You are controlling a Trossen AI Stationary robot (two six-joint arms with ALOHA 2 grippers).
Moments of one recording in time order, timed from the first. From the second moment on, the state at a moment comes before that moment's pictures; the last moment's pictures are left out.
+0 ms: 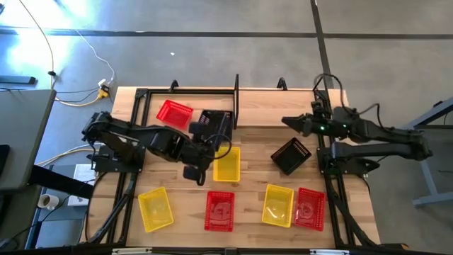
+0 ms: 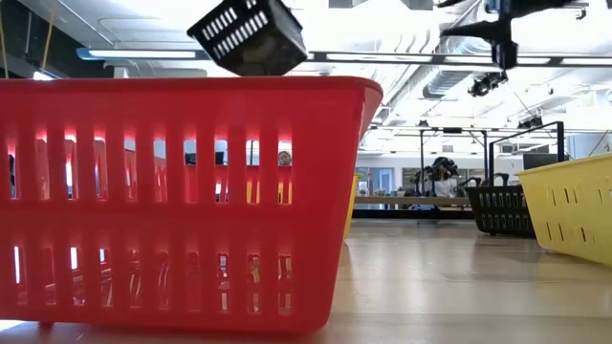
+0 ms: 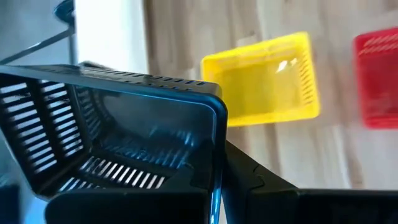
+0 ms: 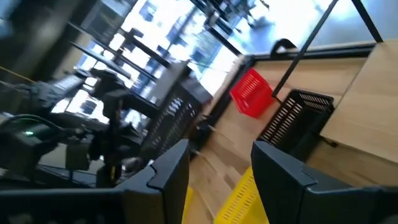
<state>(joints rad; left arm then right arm) -0.17 1.64 1.71 -1.28 -0.48 0.00 -0.13 0.61 0.67 -0.22 0.14 0.91</state>
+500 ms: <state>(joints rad) -0.17 1.64 1.71 -1.39 -0.48 0.06 0.01 1.12 1.00 -0.28 0.16 1.02</state>
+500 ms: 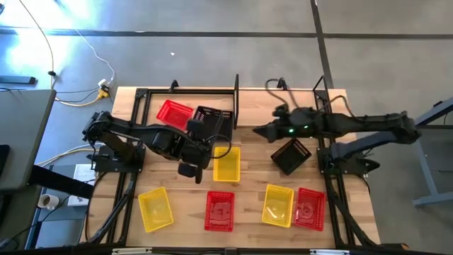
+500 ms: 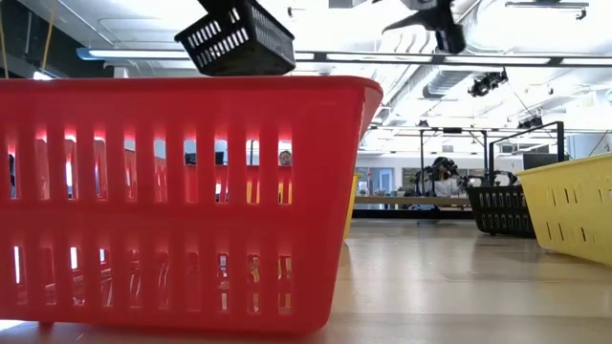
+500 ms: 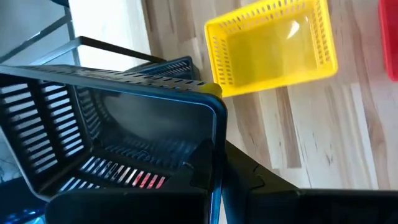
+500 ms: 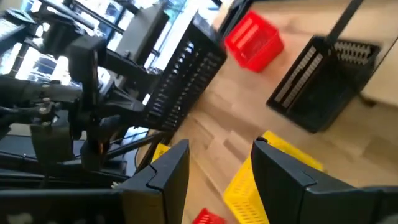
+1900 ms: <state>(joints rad) -0.36 1.87 1.71 -1.56 -0.68 0.23 0.12 1.57 1.28 -0.31 0.28 1.48</state>
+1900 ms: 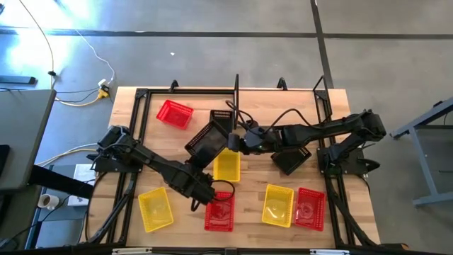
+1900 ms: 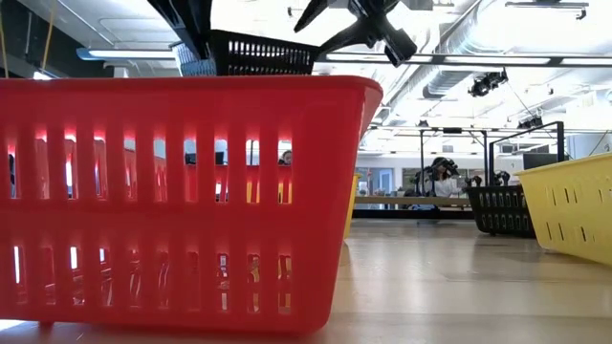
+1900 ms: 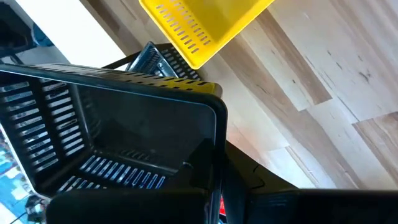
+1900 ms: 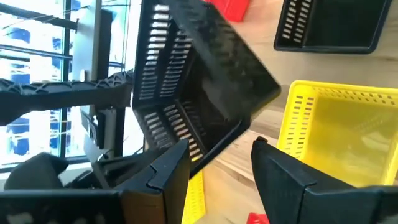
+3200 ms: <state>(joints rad) -0.39 1.87 1.71 -1.37 -0.69 0.19 0.08 1.57 1.28 -0.38 0.32 1.40</state>
